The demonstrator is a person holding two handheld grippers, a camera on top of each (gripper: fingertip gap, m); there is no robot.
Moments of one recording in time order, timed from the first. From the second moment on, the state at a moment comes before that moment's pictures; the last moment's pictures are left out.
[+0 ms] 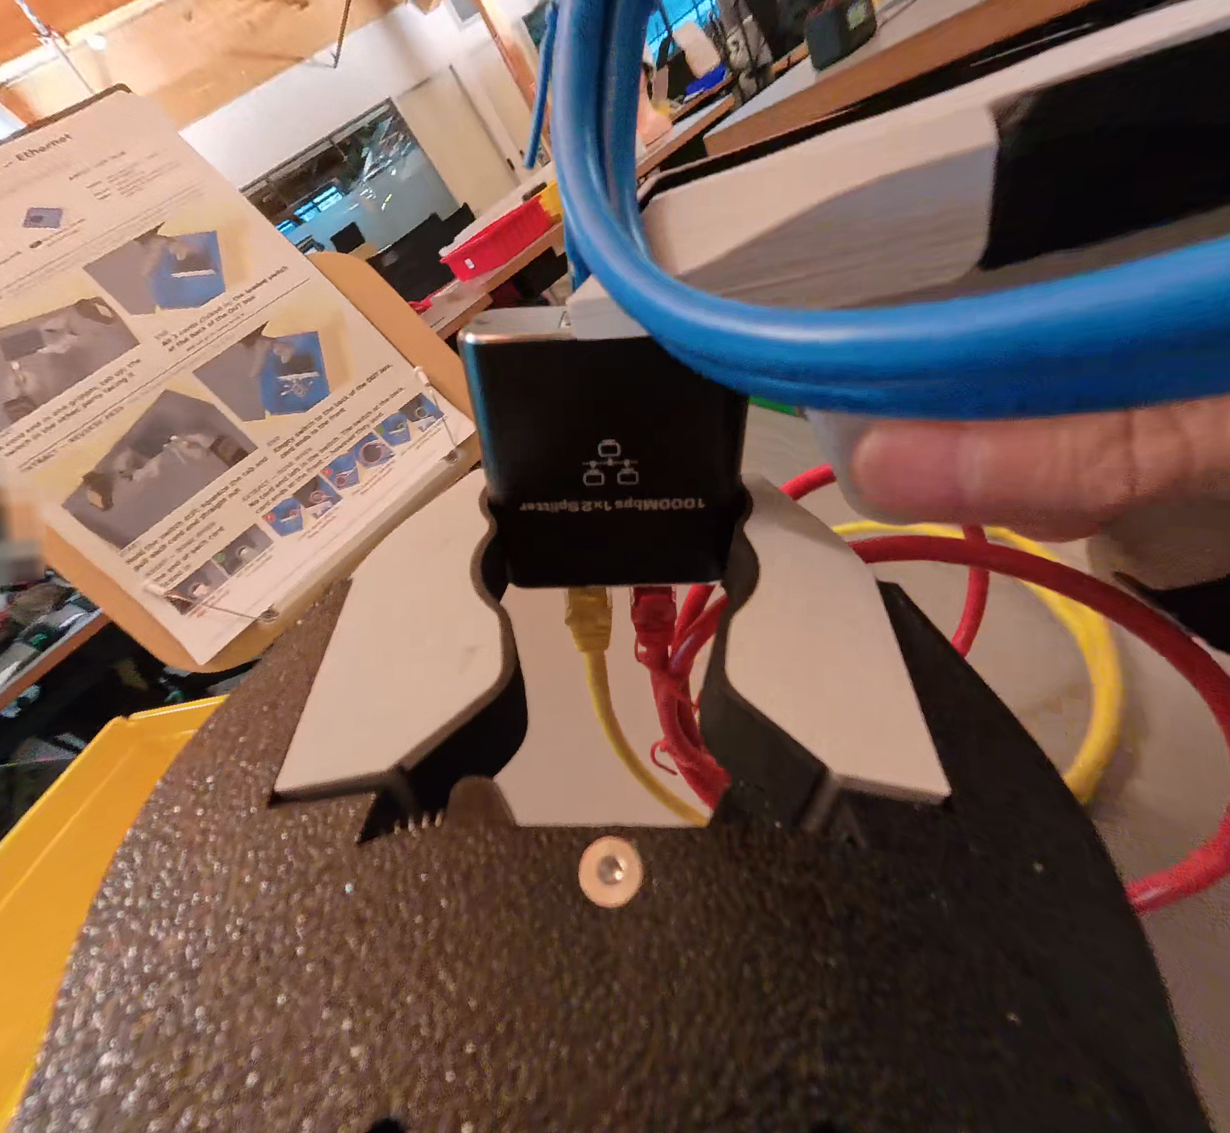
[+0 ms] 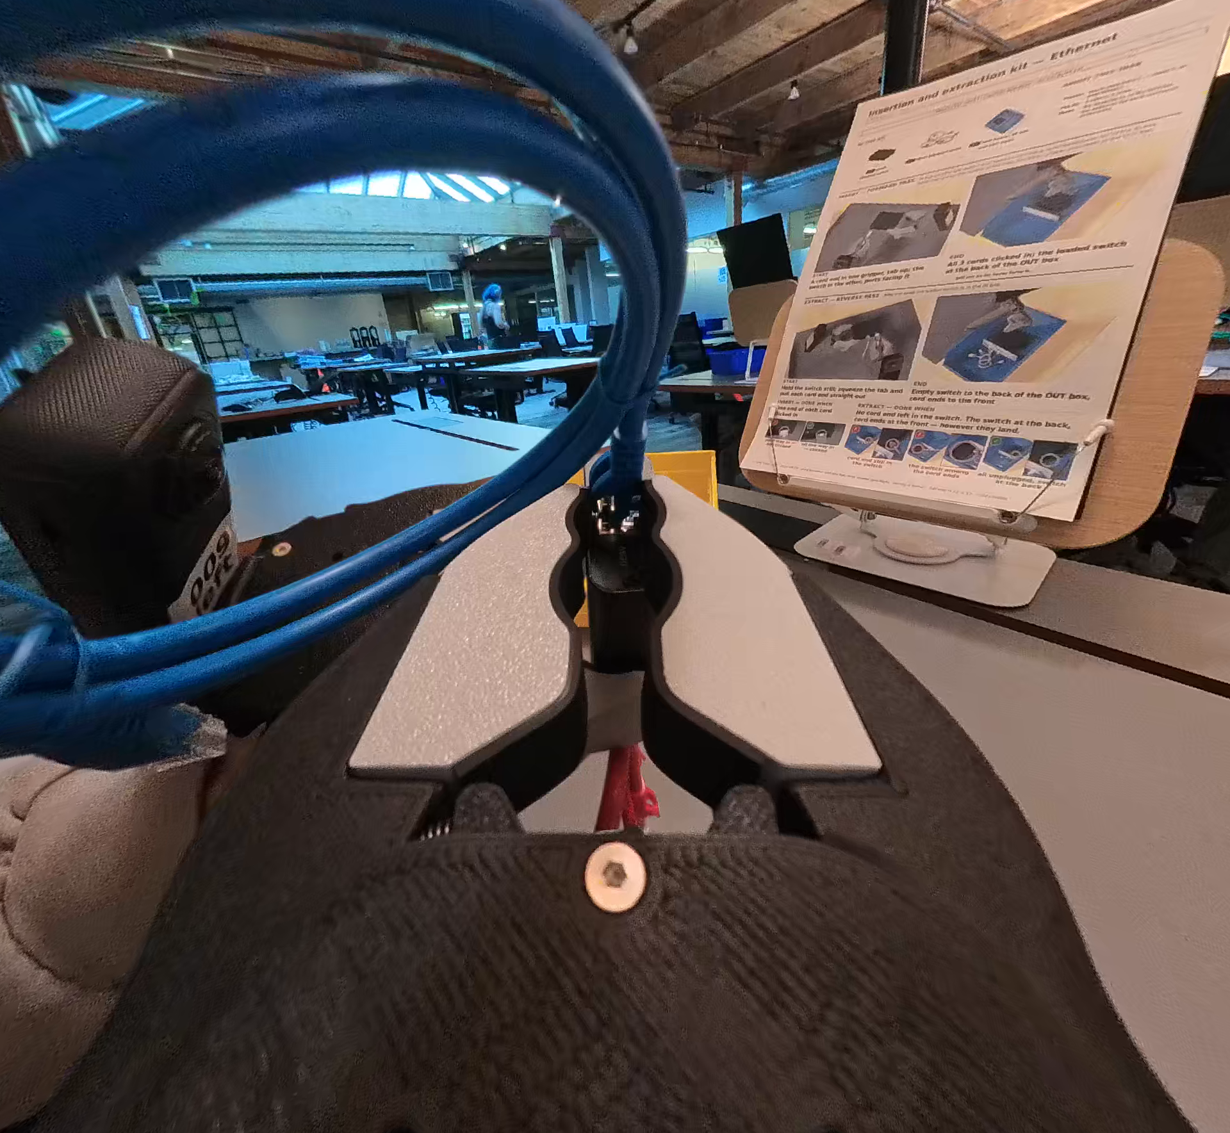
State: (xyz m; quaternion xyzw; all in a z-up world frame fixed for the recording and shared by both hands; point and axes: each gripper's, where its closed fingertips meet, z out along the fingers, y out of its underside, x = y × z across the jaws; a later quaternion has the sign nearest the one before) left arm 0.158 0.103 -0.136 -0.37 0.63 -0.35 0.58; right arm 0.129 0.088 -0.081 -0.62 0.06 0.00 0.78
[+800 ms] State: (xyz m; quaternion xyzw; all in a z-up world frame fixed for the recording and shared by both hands) left arm 0.154 0.097 -0.137 -0.39 0.62 -0.43 0.53; right arm 0.119 0.092 -0.080 -0.67 -0.05 -0.21 0.71
